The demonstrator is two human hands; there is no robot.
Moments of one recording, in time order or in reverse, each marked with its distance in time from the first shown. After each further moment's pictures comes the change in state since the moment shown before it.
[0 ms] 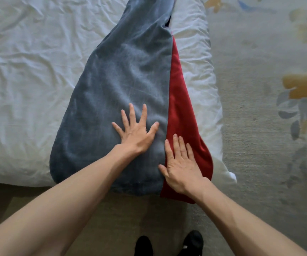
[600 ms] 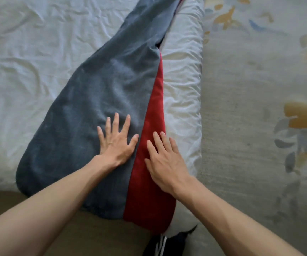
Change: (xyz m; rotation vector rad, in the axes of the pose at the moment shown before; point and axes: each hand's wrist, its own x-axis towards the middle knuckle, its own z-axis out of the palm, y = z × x) left_hand 0.036 0.041 -0.002 0.185 0.163 -0.066; right_hand 0.053 0.067 -0.082 -0.057 0.145 -0.282
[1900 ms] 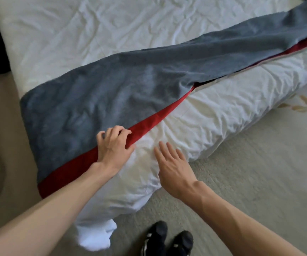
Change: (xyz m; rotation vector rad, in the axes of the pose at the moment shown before) left_hand 0.078 0.175 -0.018 -0.054 0.297 -0.745; right_hand 0.164 0.230 -0.102 -0.146 -0.426 -0.769
